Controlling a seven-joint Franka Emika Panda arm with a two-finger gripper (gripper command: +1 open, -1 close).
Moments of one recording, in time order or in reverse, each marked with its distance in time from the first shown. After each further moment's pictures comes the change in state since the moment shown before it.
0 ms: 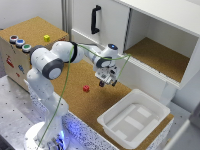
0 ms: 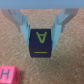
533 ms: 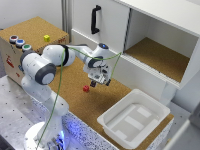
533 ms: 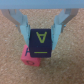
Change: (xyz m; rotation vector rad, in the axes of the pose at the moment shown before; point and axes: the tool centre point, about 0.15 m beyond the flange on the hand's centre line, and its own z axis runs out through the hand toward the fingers) arm -0.038 -0.049 0.014 0.011 0.017 -0.092
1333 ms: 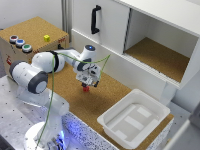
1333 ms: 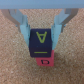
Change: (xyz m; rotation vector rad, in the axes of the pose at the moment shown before) arm 0.006 -0.028 0.015 -0.047 0.084 0.065
